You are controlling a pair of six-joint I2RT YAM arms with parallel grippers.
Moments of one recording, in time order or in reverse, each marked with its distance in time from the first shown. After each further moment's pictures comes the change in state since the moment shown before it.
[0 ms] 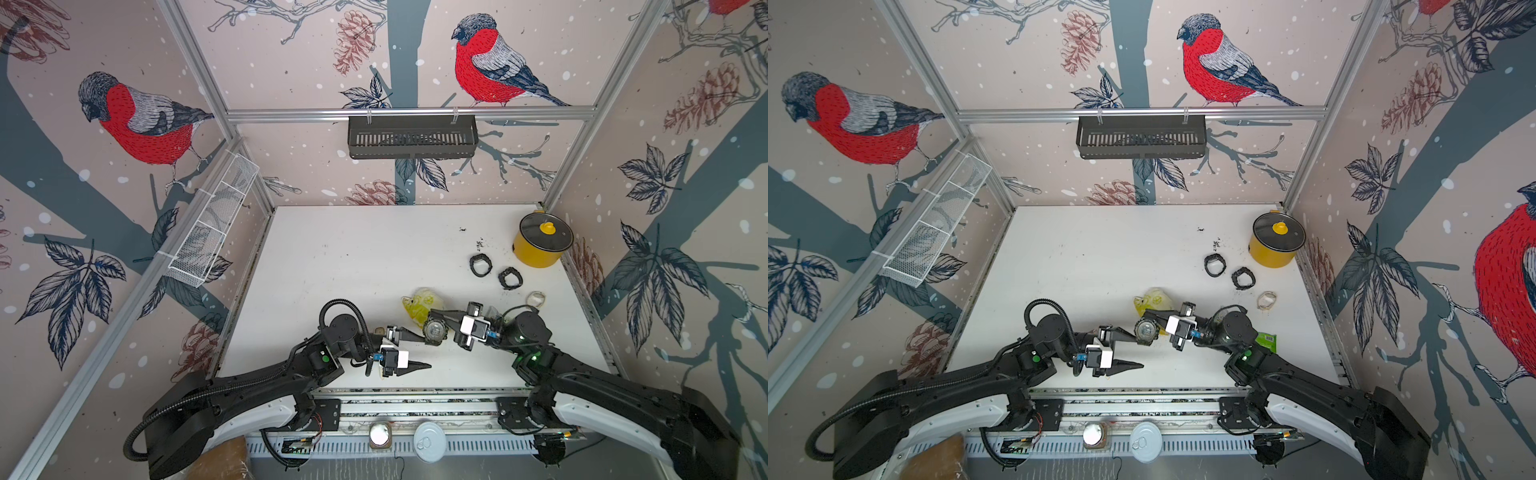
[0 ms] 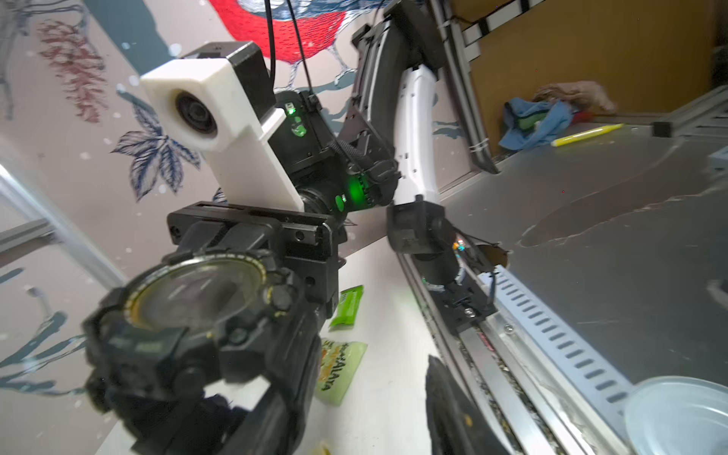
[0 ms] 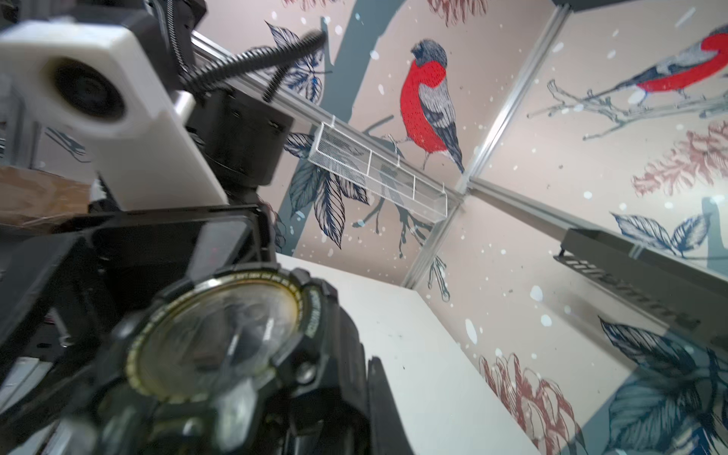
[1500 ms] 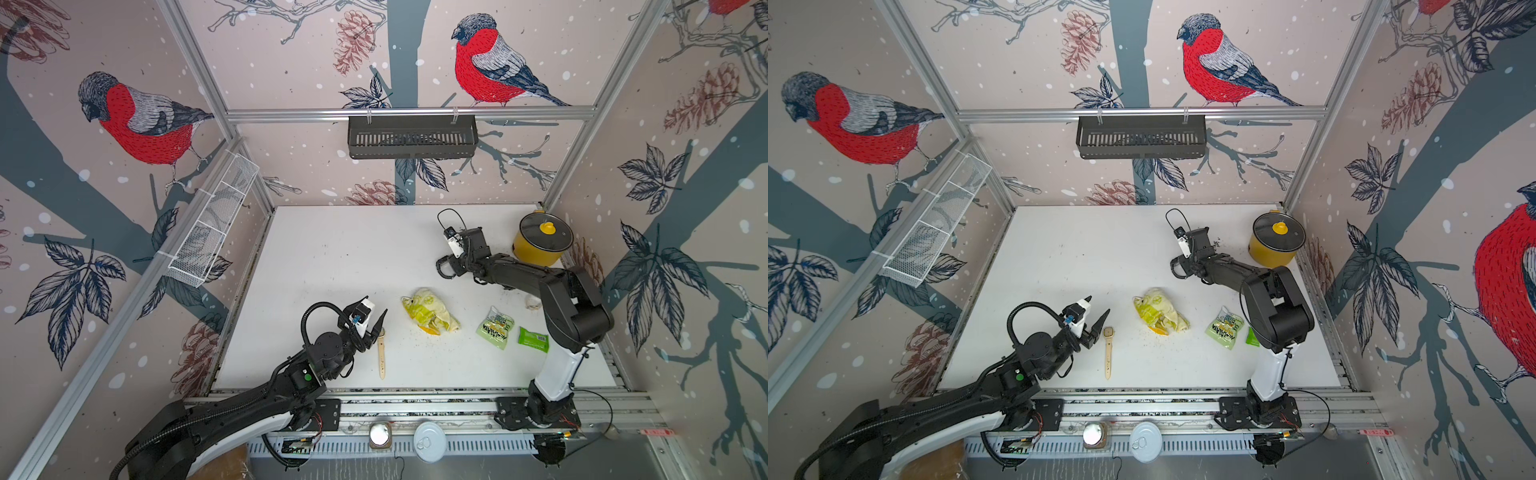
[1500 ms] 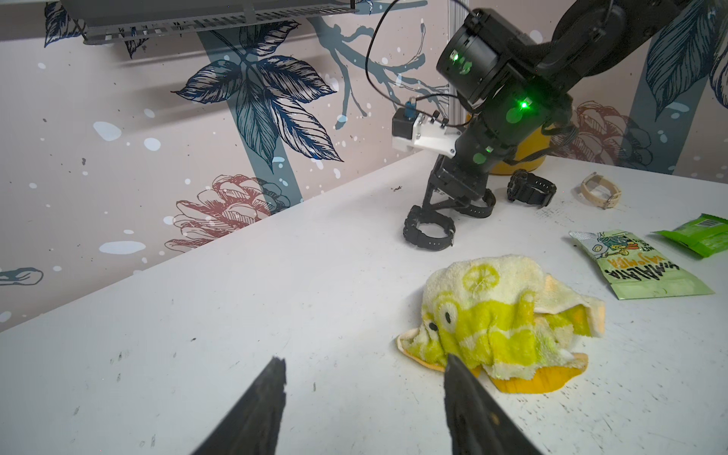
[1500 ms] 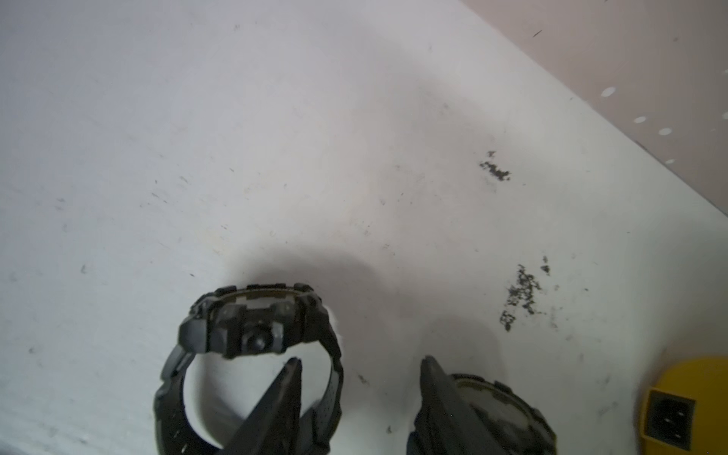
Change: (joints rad) left arm 0.051 -0.247 -0.229 -0.111 -1.050 -0.330; right arm -0.412 0.940 0.785 -0.790 0.584 0.126
